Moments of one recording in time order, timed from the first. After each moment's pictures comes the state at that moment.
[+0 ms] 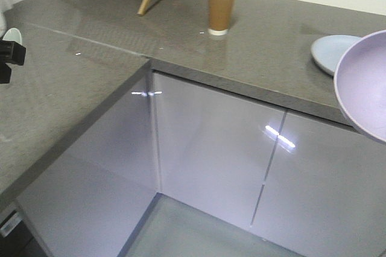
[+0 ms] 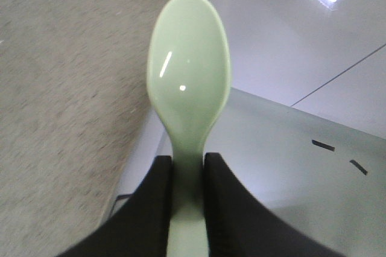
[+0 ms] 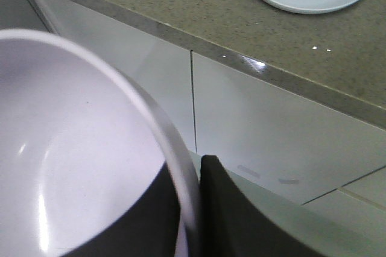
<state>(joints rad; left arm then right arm) -0.16 1.28 -1.44 -0.01 1.19 -0.16 -0.09 1.00 -1.25 0.14 1.11 -0.09</state>
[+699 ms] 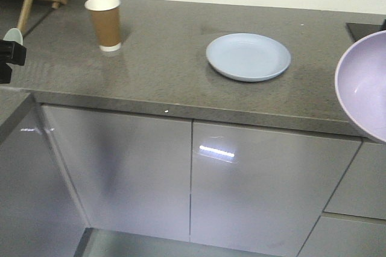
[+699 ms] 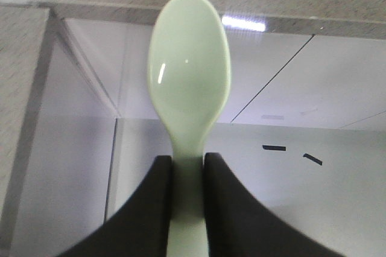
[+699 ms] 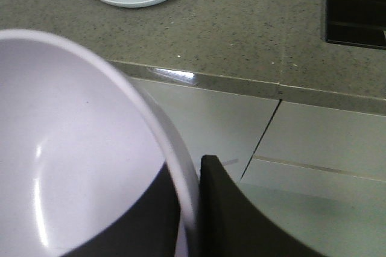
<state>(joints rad) -0.16 1.28 -1.44 -0.01 1.19 -0.16 -0.09 1.00 -1.25 0.14 1.12 -0.09</state>
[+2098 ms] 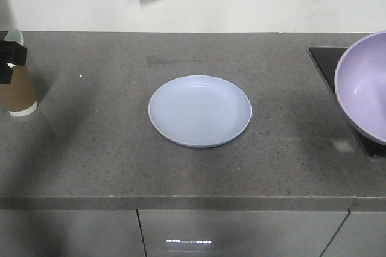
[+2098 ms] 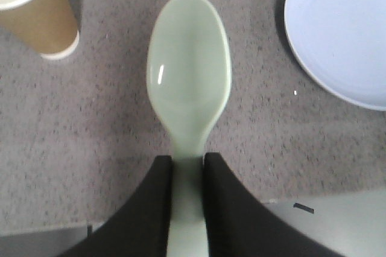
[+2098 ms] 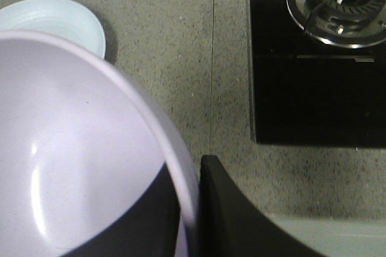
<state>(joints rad) -0.16 1.28 -1.44 -0.01 1.19 -0.16 -0.09 1.00 -1.25 0.14 1.12 -0.09</state>
